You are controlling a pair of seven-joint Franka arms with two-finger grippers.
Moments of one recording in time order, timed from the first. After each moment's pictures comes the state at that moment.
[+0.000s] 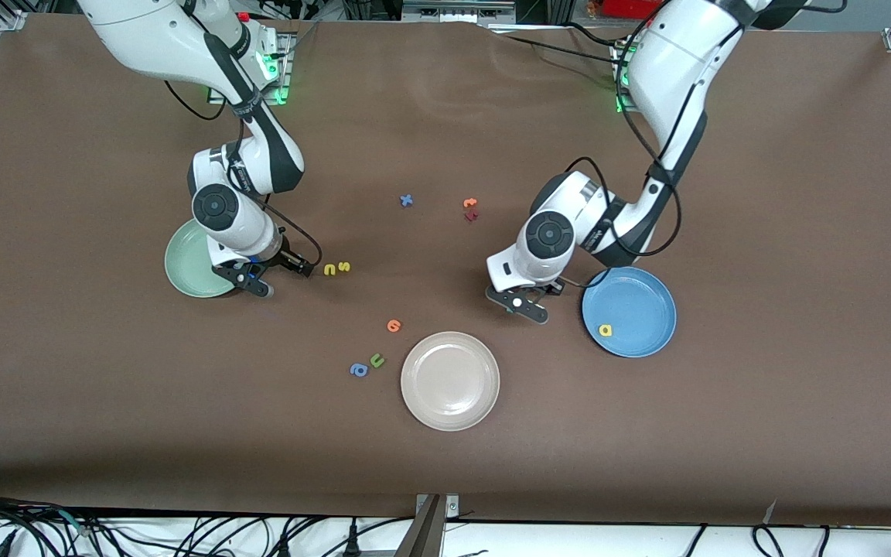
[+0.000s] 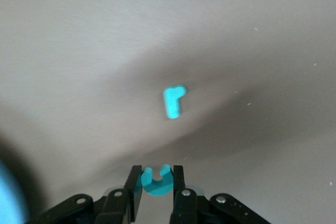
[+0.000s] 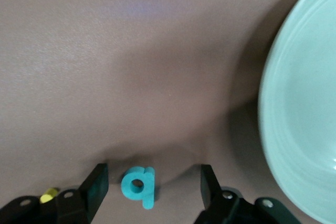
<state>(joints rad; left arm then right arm) -0.36 0.66 -0.19 -1.67 0.12 2.19 -0.15 0.33 0.46 0.01 -2.17 0.03 2.55 0.77</state>
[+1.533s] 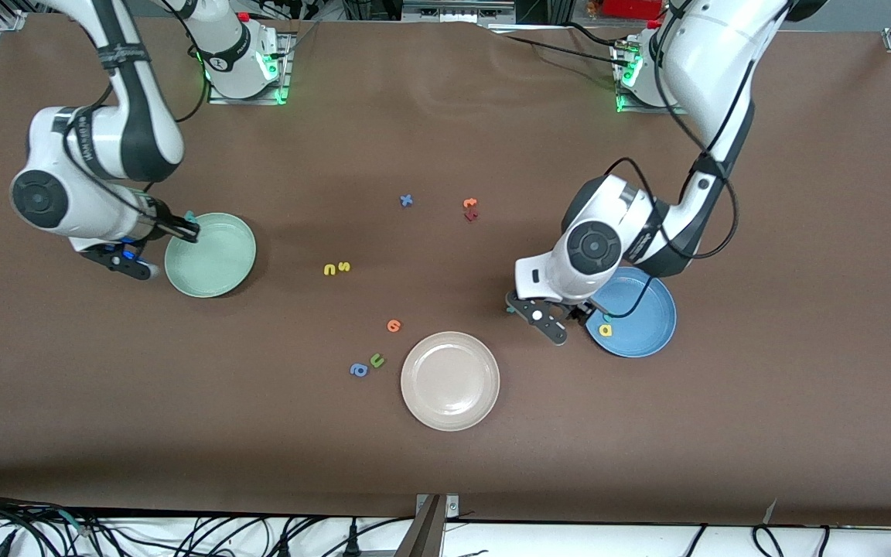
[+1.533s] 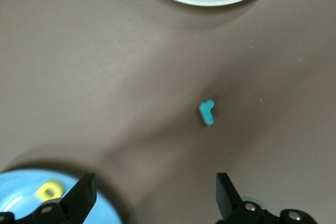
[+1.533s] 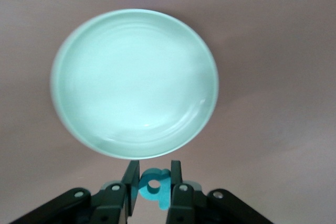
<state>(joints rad) -0.31 0.70 -0.21 -1.54 0.12 2.14 0.17 0.31 0.20 -0.33 -2.13 0.03 1.99 0.33</state>
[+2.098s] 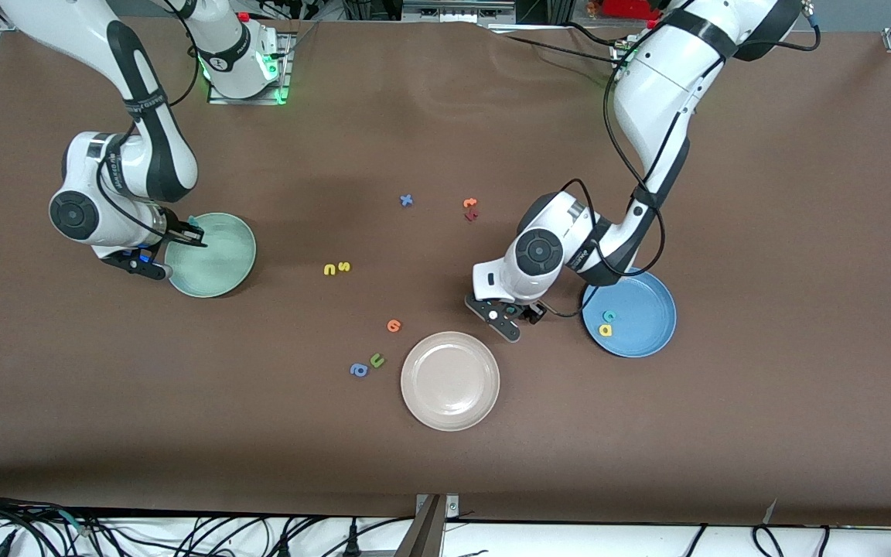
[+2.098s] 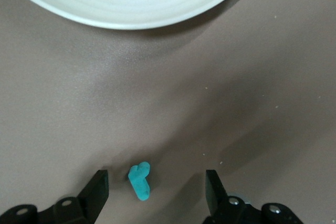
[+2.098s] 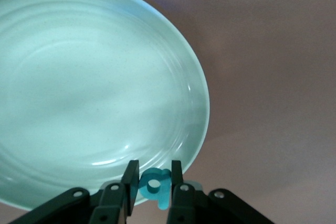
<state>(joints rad) -0.40 0.83 -0.21 -1.51 0.12 2.29 0.06 0.32 0.33 -0.35 -2.23 0.03 2.20 0.26</state>
